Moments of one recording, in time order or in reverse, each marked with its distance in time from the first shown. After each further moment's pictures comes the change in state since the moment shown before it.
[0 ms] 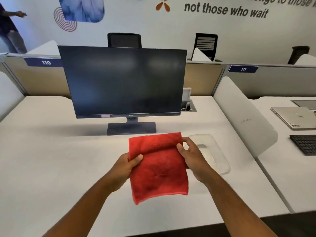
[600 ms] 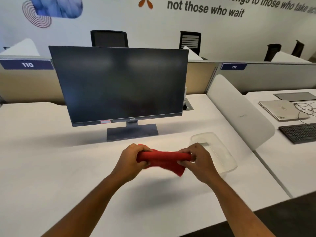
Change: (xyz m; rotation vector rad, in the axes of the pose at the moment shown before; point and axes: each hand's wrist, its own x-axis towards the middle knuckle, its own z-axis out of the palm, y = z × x) left_hand 0.035 0.037 -0.029 0.832 0.038 0.440; right_hand -0.002 0.009 0.019 -0.549 0.232 -0.278
